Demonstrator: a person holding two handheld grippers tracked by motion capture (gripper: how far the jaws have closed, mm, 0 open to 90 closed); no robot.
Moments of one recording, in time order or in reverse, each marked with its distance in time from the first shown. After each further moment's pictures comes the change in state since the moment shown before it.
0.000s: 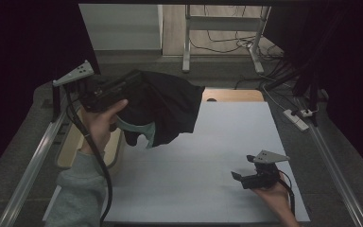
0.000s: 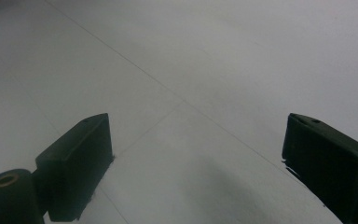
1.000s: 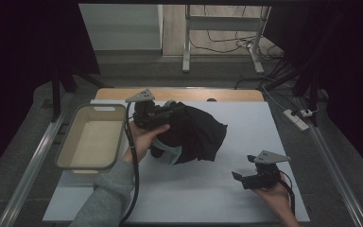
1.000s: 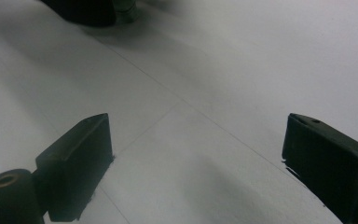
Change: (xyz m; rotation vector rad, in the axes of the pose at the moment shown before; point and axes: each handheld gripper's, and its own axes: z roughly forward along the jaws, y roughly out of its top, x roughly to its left) left arm -0.002 -0.098 0.096 0.279 -0.093 -0.052; right arm 0.000 0.000 -0.002 -0.004 -0.009 -0.001
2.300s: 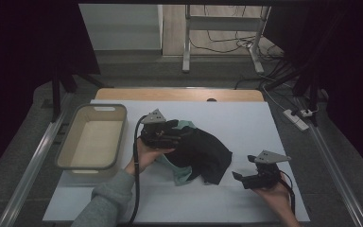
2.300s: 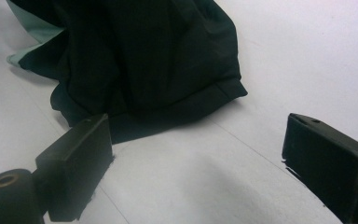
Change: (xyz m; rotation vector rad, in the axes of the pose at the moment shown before) left arm -0.008 -0.044 0.012 0.135 0.090 0.076; right arm -0.002 -0.001 0.000 -0.002 0.008 0.010
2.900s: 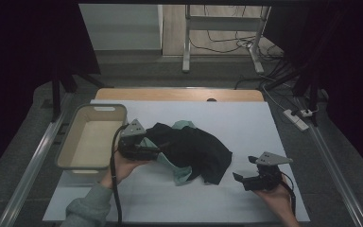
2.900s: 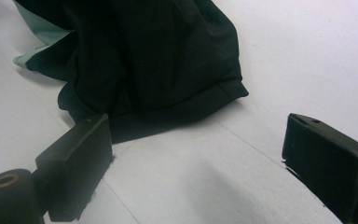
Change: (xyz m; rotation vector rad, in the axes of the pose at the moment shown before) left arm -0.004 -0.031 -0.062 0.075 0.149 0.034; right arm 0.004 -0.001 -0.005 -0.012 -0.008 -0.001
